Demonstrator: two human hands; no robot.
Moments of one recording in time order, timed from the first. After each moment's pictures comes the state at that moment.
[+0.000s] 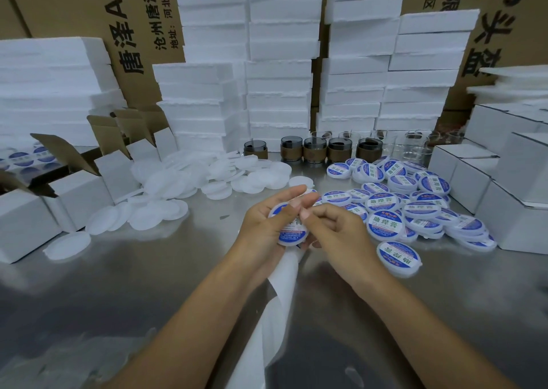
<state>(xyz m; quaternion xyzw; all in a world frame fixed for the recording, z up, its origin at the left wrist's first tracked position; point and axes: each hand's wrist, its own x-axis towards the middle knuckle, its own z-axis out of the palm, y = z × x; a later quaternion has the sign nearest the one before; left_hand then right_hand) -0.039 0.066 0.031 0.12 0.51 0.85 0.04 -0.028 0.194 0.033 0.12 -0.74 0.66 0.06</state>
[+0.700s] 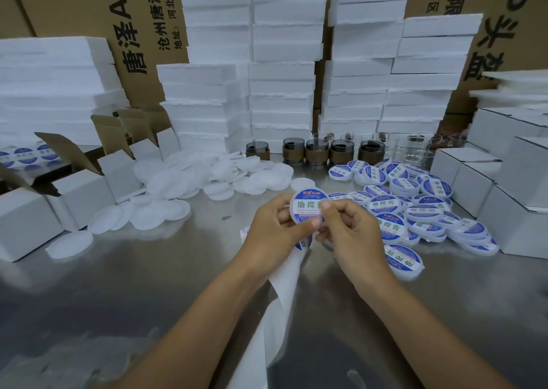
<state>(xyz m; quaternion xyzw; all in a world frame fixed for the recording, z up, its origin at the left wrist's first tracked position) -0.044 0.068 0.021 0.12 0.67 0.73 -0.04 -0.032 0.194 0.030 0.08 -0.67 0.73 0.14</state>
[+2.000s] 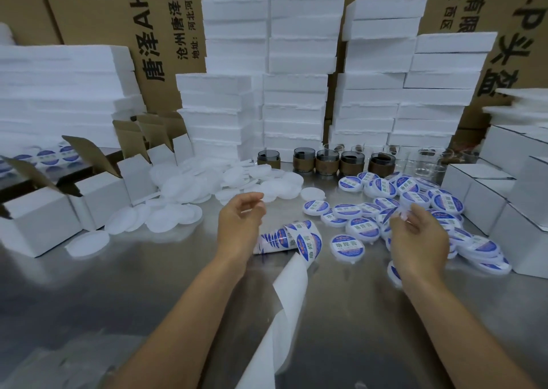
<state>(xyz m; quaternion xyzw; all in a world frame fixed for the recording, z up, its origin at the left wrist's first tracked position) -0.061 0.027 0.027 -0.08 0.67 0.70 -0.23 -0.067 0.251 0.021 -0.14 -0.71 0.62 0.30</state>
